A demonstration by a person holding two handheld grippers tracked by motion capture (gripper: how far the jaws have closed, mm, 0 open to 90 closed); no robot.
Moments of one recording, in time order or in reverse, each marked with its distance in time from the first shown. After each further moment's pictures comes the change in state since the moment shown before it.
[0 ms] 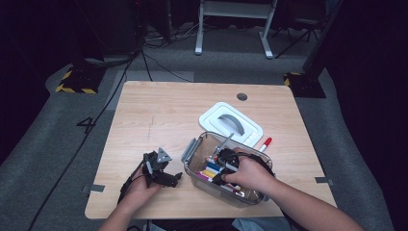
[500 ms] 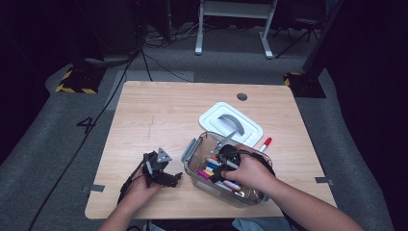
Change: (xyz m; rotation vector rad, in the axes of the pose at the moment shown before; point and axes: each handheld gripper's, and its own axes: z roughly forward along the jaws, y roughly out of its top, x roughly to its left) left arm 0.000 0.000 0.000 -0.001 0.003 0.001; right arm -0.001 0.003 -0.015 -0.109 -0.077 -0.014
